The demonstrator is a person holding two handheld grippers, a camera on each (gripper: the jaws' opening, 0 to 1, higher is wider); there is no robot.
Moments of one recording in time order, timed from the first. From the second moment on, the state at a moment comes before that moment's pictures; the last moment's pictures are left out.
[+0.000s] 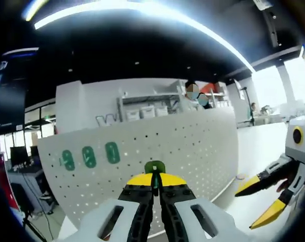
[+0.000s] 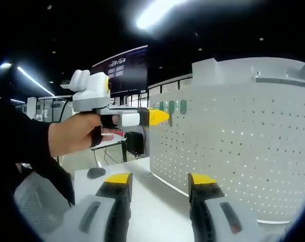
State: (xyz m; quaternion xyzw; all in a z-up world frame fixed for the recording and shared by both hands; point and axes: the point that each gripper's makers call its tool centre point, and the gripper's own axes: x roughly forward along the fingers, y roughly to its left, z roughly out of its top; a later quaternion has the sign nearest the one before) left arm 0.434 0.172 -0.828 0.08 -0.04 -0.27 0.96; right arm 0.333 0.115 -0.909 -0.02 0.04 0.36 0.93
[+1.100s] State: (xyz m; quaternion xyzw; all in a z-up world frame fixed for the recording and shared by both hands) left arm 0.496 0.160 -0.796 0.07 -0.04 -0.23 0.97; right arm 0.331 0.121 -0.912 -0.02 0.05 0.37 0.93
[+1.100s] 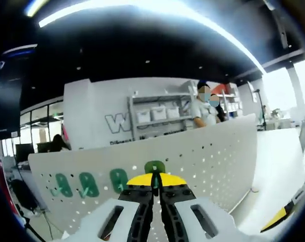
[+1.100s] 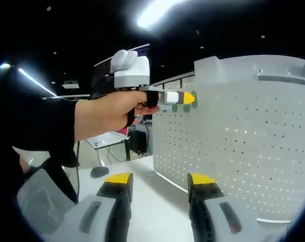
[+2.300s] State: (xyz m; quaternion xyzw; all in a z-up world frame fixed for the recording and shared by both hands) left arm 0.522 0.152 -0.803 0.05 -0.04 -0.21 0.97; right arm 0.331 0.122 -0.920 -0.01 0.06 0.38 0.92
